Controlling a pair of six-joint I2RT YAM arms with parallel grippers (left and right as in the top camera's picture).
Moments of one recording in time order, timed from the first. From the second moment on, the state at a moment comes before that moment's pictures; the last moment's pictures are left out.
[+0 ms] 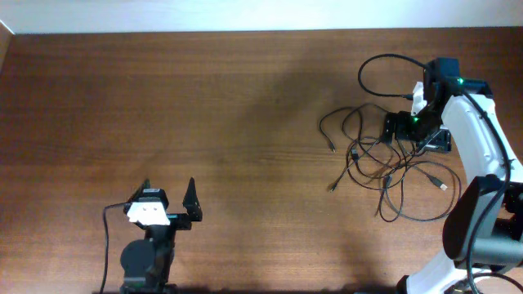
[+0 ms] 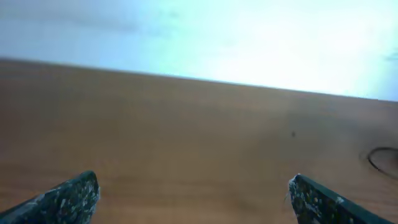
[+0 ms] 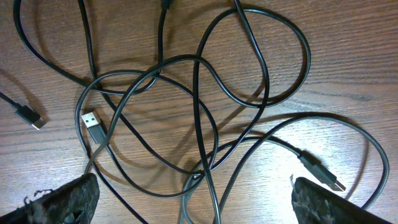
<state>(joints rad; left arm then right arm) -0.01 0.04 0.01 -0.08 0.02 -0.11 -0.13 1.85 1.48 -1.10 -0.03 0.08</state>
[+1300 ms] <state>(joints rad) -0.01 0.02 0.01 -0.08 0.01 -0.02 -0.13 1.61 1.48 -1.10 -0.03 0.08</state>
